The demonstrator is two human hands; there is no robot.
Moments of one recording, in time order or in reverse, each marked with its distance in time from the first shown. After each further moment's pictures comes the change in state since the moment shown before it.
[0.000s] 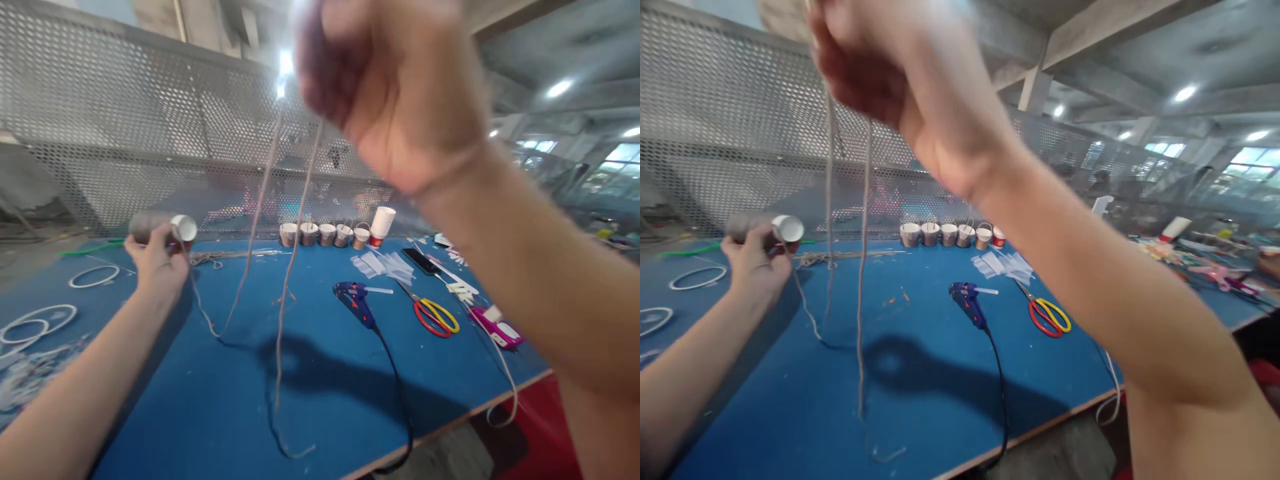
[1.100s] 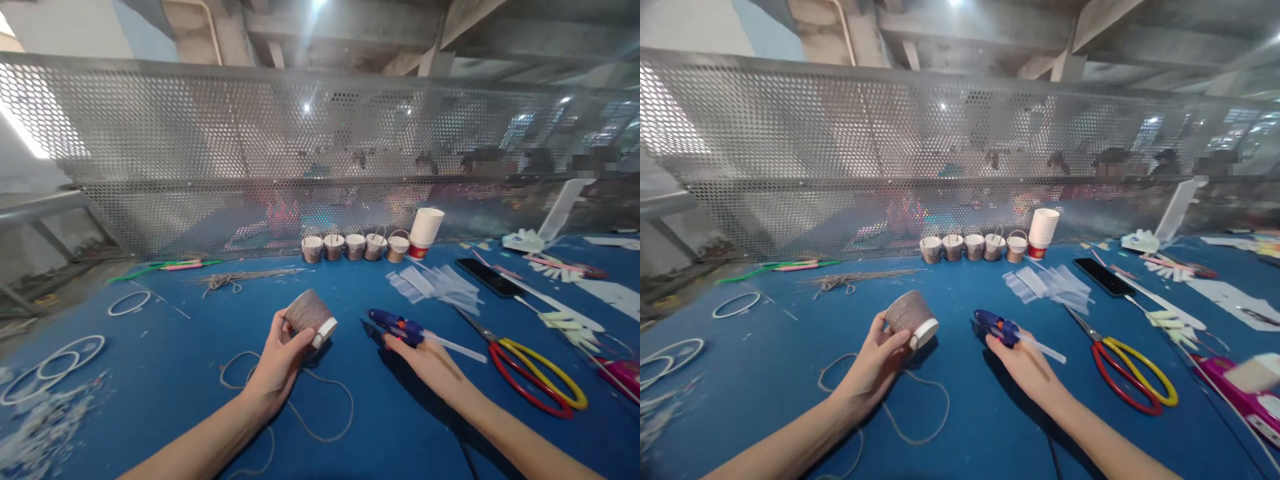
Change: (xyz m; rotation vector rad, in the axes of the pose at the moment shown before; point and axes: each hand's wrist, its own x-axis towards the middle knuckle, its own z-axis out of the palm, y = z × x) left_hand -0.123 -0.106 -0.047 0.272 -0.617 -0.501; right_hand -0.206 0.226 0.039 -0.041 -0.012 0.806
